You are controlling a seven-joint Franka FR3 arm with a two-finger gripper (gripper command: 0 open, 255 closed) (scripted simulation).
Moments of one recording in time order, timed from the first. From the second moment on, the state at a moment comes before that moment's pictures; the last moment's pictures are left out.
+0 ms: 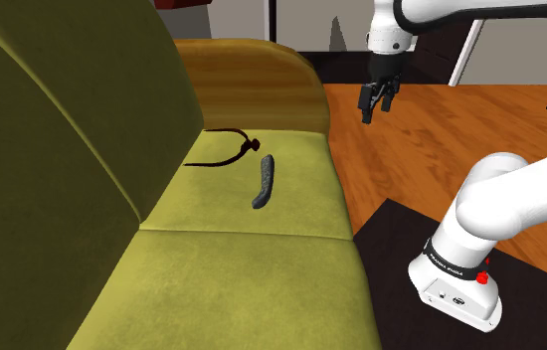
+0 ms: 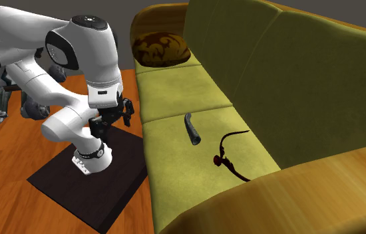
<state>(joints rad) 0.01 -0.80 -0.04 -2.42 -0.10 1.59 0.07</state>
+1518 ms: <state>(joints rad) -0.04 -0.21 0.49 -2.12 0.04 1.78 1.08</state>
